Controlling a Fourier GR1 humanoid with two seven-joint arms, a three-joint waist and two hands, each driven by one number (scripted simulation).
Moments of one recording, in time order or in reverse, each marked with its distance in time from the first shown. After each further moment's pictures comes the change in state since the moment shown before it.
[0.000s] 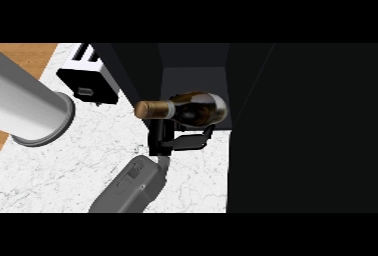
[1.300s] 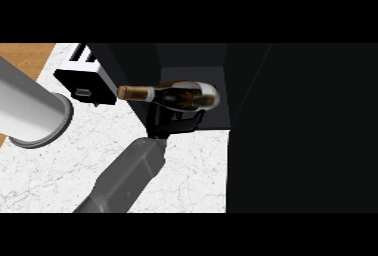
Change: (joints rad) left arm -0.220 0.000 0.026 0.440 0.333 -0.240 -0.193; right arm -0.008 -0.020 -0.039 0.014 -0.066 0.014 0.023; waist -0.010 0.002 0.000
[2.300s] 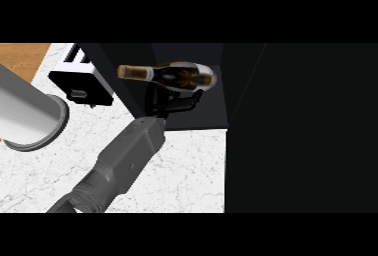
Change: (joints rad) left arm -0.232 0.000 0.016 0.287 0.138 -0.037 0.004; right arm -0.033 0.013 0.032 0.037 0.036 0.003 -0.025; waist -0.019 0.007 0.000
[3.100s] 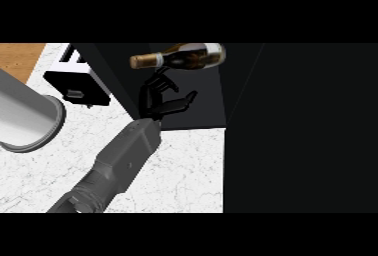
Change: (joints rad) left arm -0.008 -0.002 0.044 0.091 0.004 -0.042 -0.148; right arm 0.012 -0.009 -0.004 -0.024 -0.007 0.004 0.007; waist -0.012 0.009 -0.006
